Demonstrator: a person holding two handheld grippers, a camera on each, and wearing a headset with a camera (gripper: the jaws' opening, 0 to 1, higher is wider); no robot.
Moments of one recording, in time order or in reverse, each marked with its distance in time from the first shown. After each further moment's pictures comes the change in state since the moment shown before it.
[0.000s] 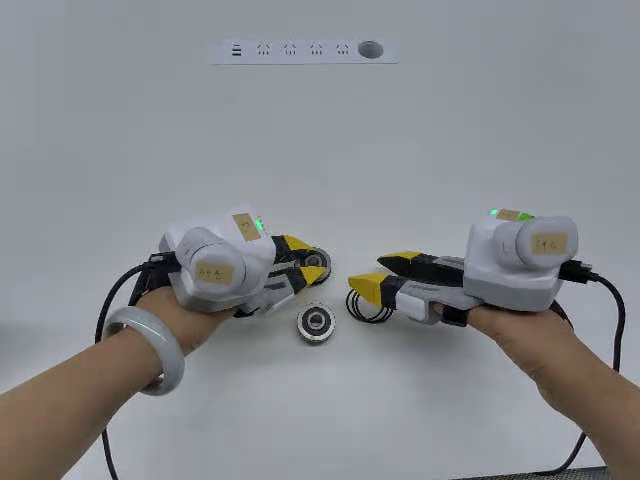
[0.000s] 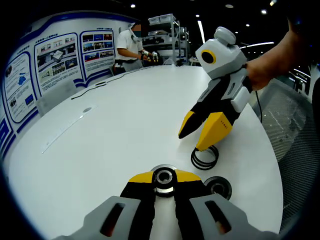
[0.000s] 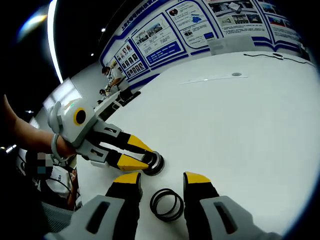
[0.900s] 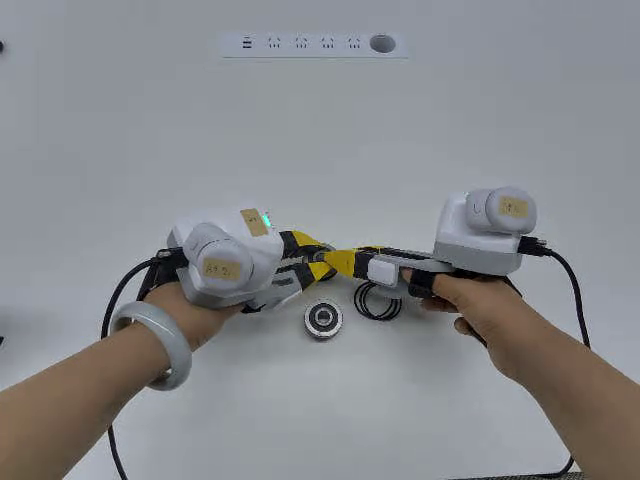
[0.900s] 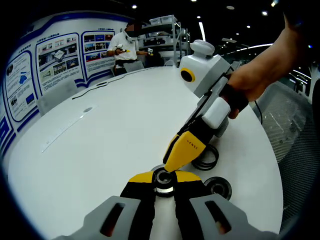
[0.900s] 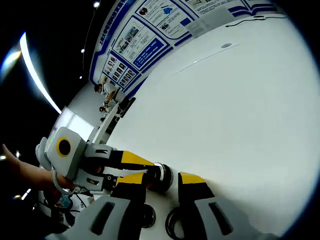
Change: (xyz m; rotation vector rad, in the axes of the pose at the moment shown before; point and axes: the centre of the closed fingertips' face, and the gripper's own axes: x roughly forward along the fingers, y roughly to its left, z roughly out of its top) left arm -0.001 0.001 0.000 -0.011 -0.011 0.004; right arm 0.039 0.013 0.002 0.302 0.006 0.076
